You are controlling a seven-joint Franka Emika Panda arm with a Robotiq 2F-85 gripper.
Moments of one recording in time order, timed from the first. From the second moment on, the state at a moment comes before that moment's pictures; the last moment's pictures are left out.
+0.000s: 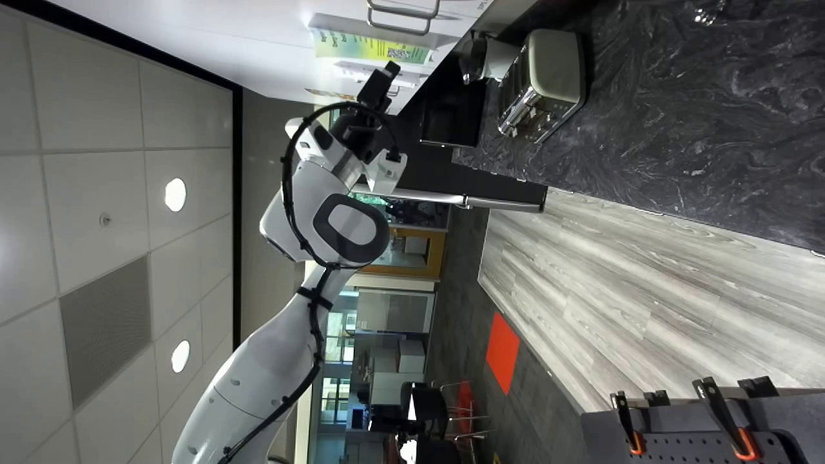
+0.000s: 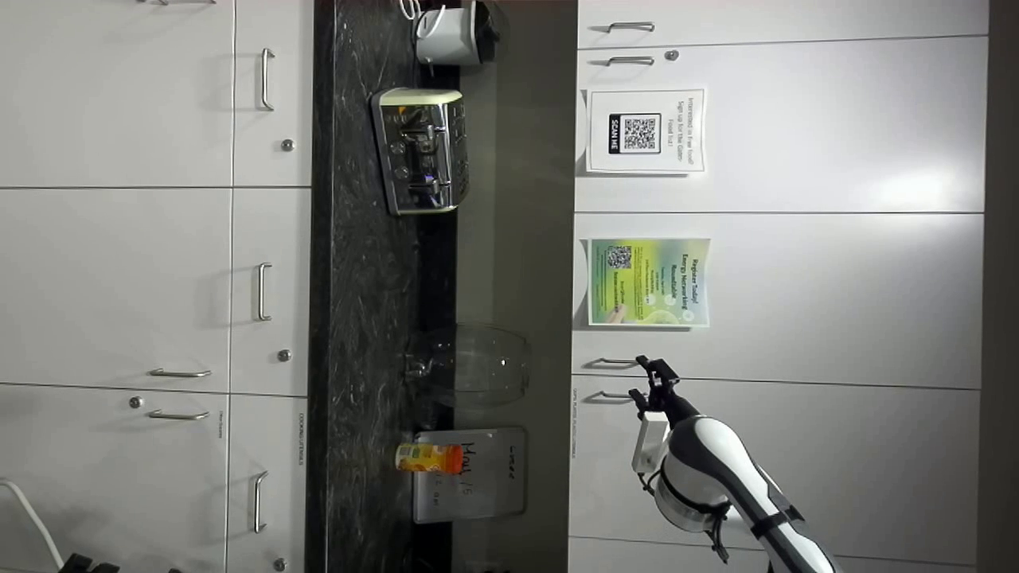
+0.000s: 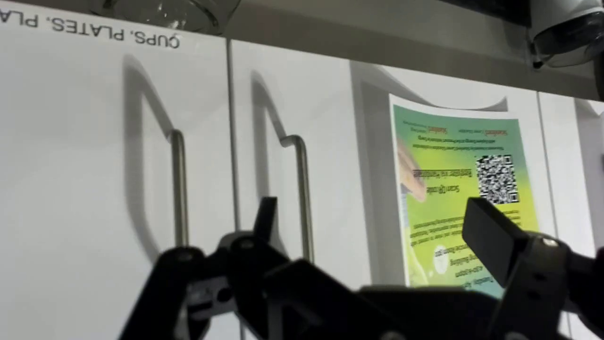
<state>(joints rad) 0.06 -0.10 -0.39 -2.11 0.09 3.18 -0.09</state>
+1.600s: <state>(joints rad) -0.11 0.03 -0.26 -2.00 0.06 3.21 -0.06</state>
